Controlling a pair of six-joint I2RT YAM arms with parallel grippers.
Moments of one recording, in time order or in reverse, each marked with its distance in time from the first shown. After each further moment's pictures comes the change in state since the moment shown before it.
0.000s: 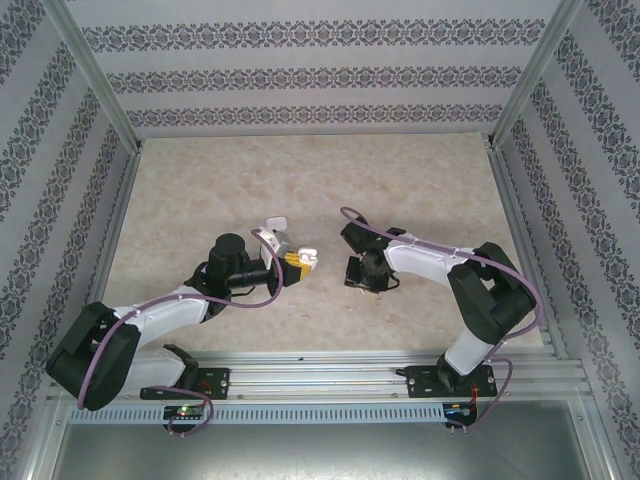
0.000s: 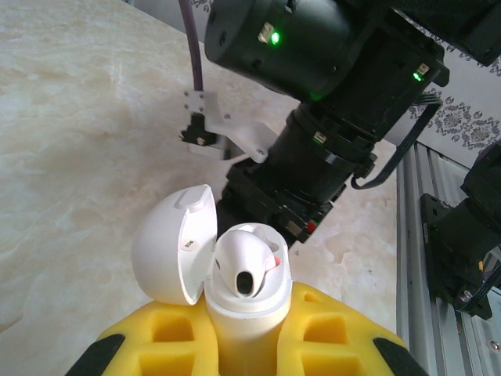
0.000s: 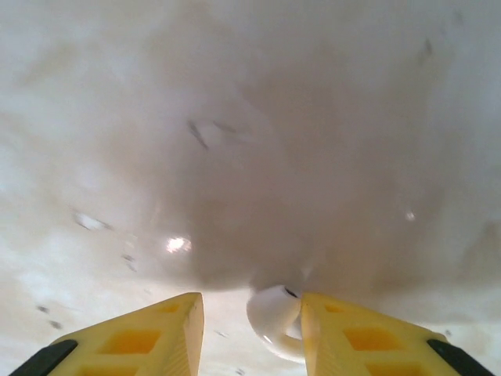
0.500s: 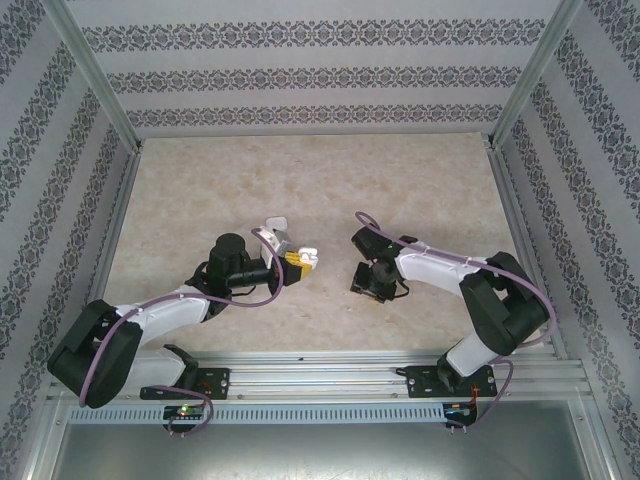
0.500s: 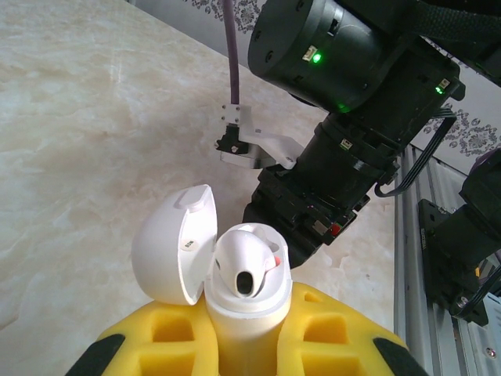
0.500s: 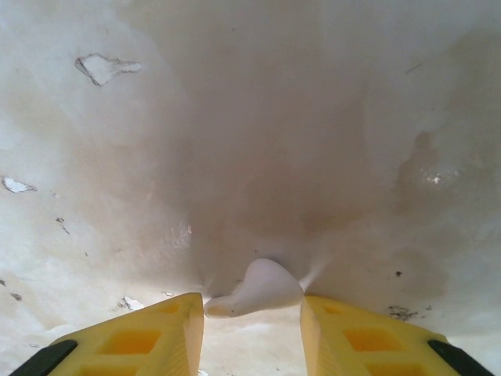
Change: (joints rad) left arm 0.000 0.015 0.000 0.023 0.000 -0.026; right arm -0.031 -0.080 -0.111 0.009 -0.069 0.077
